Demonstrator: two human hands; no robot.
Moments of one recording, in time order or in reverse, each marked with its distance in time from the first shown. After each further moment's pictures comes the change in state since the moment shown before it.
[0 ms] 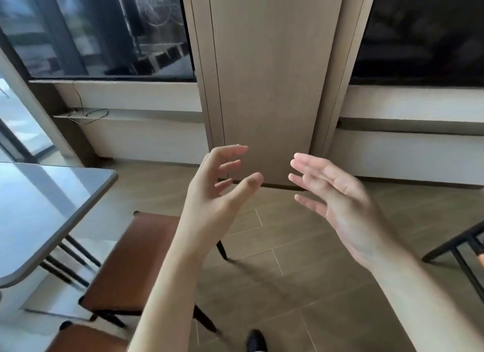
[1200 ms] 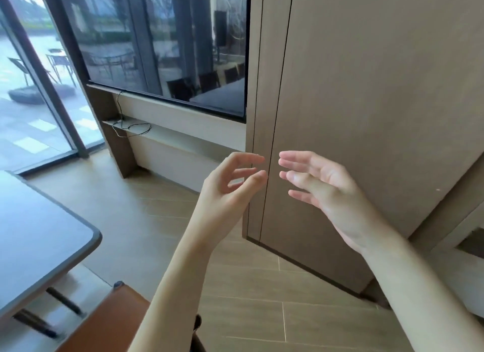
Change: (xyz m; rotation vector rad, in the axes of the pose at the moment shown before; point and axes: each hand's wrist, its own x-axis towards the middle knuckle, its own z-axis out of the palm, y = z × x) left_hand 0.525 -0.202 -0.027 0.051 0.238 -0.072; right_hand 0.627 0.068 0.025 -0.144 -0.414 -0.072
